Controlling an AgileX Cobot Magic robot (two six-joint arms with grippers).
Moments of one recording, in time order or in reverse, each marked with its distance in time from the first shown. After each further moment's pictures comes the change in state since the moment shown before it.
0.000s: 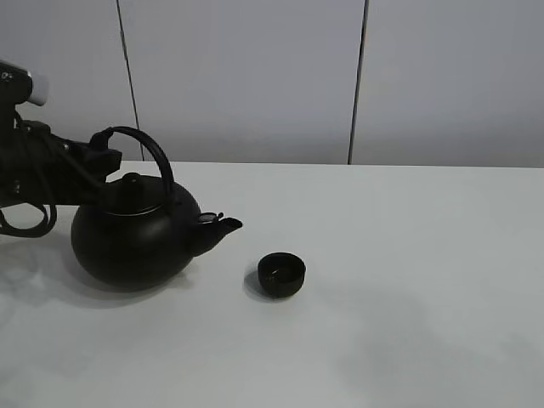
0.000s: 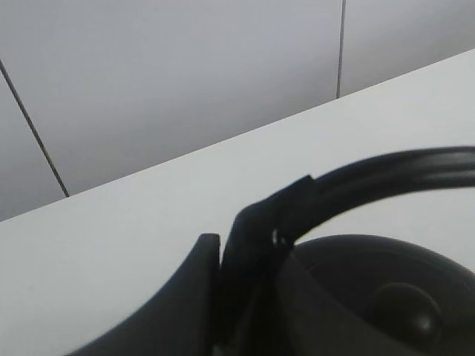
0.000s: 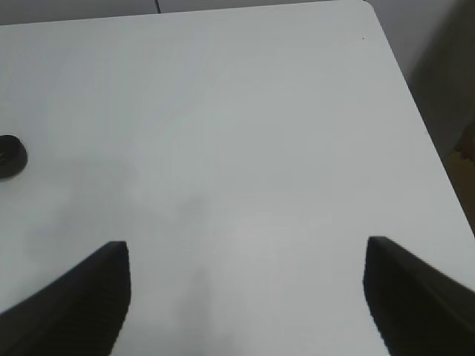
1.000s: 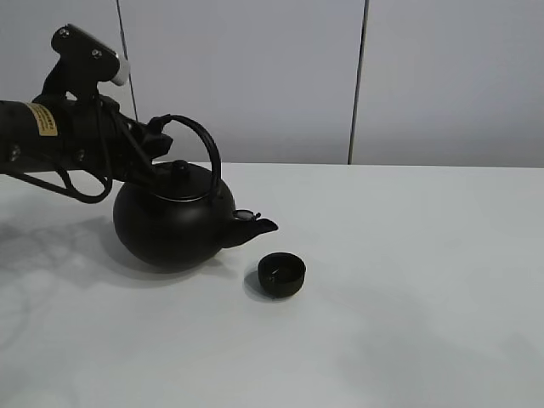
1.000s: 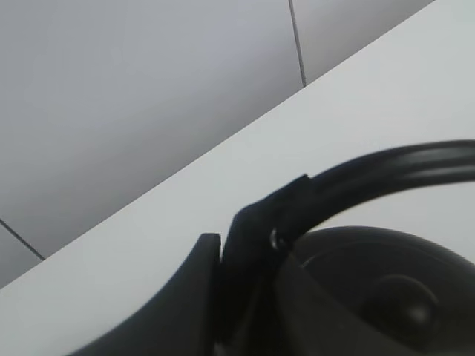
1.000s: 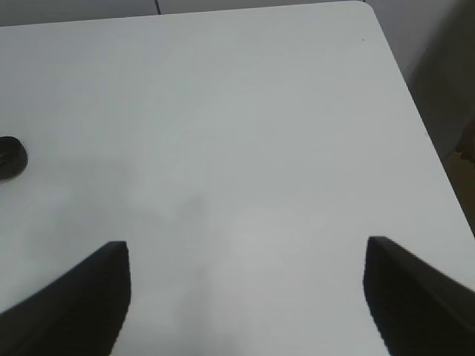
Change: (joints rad) left arm -0.117 0.002 -0.222 0.022 0.296 0.092; right arm 0.000 0.000 0.000 0.000 -0.002 0.000
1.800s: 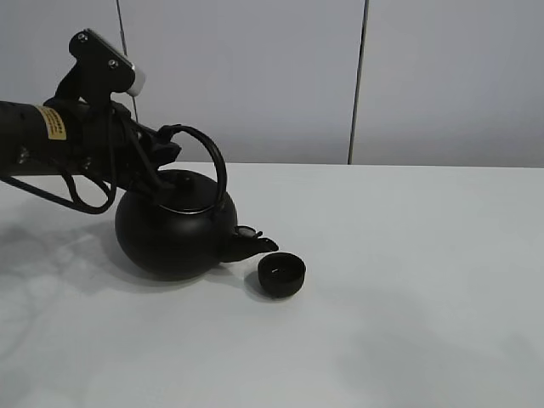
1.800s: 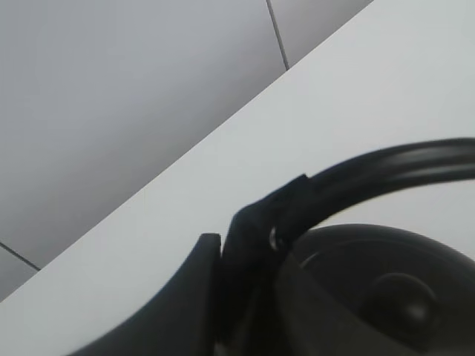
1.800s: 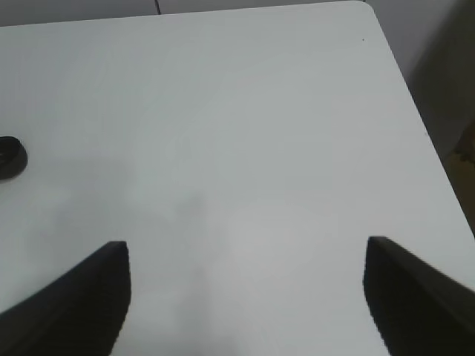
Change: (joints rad) left arm -0.023 0.001 -0.009 0.018 0.042 0.072; right arm 0.000 0.000 0.000 0.000 0.000 0.000
